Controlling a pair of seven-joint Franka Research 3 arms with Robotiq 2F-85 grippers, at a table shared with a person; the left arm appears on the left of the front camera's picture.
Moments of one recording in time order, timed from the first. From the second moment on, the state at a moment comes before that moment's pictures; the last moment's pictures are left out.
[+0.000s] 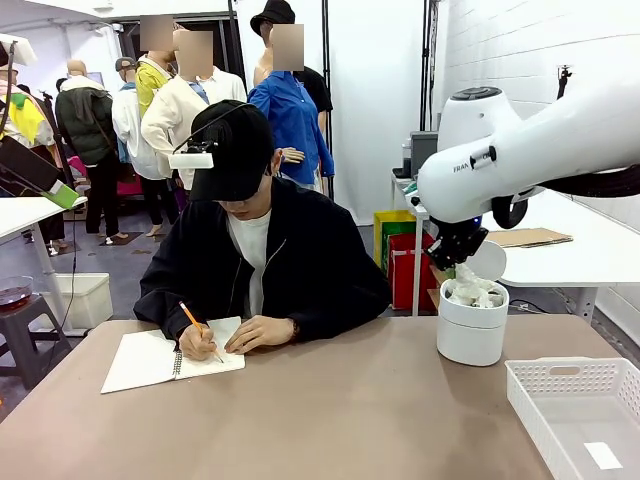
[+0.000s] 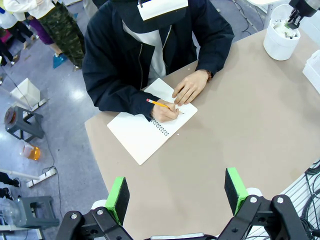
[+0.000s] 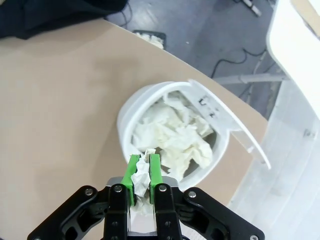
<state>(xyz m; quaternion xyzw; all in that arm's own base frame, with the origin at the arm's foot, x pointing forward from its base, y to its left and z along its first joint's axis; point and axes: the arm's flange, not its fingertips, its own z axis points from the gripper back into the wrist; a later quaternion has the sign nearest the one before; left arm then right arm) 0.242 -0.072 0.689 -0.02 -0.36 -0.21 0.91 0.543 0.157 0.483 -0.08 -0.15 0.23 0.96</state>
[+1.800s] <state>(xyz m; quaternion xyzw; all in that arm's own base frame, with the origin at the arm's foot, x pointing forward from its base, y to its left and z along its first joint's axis) 0.242 -0.072 0.689 -0.02 -0.36 -0.21 0.91 0.555 0.154 0.425 -0.07 -0.14 0.20 0.97</state>
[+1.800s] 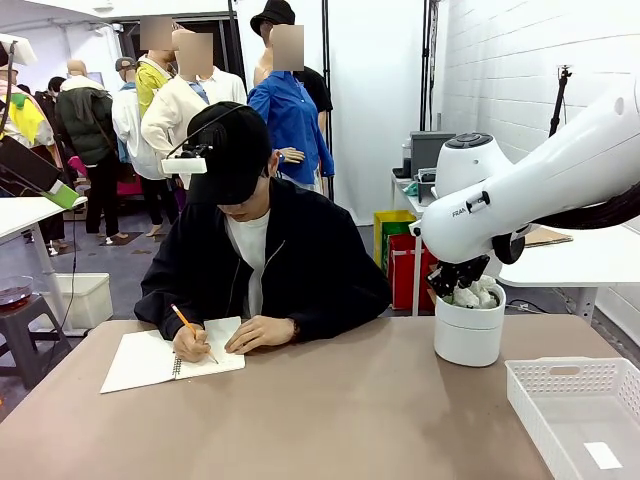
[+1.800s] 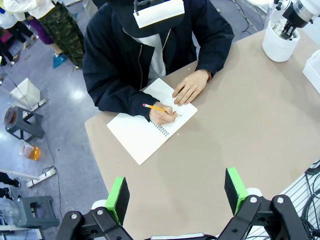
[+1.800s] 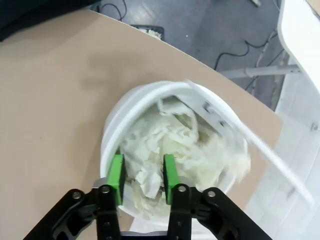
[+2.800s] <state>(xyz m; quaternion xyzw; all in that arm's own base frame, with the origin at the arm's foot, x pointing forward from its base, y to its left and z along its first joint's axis) 0.242 -0.072 0.689 -0.02 -0.36 -0.21 0.91 0.541 0.169 0.475 -0.02 -0.19 0.18 0.97</state>
